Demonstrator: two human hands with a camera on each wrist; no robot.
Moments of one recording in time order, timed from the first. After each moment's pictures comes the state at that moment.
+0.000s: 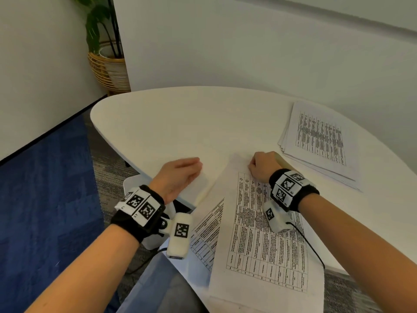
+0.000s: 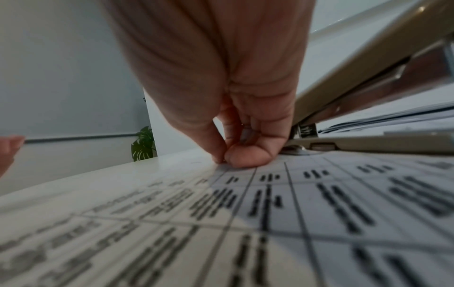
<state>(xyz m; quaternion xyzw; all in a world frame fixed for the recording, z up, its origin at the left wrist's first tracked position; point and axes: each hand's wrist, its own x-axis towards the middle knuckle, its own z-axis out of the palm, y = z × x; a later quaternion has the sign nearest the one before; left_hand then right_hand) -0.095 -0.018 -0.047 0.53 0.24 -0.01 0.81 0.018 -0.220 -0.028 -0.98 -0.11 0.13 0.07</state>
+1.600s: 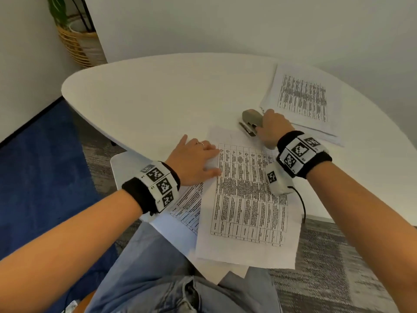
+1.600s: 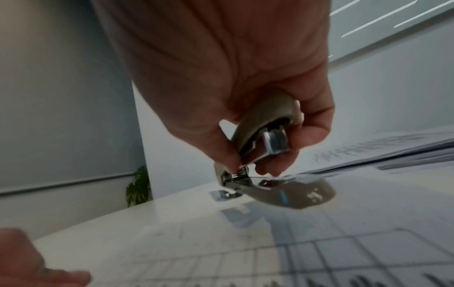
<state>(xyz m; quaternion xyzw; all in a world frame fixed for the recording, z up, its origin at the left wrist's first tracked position) -0.105 -0.085 -0.055 0.98 -0.16 -0.09 0.03 0.002 -0.278 -0.007 -0.99 -0.04 0.08 0.11</state>
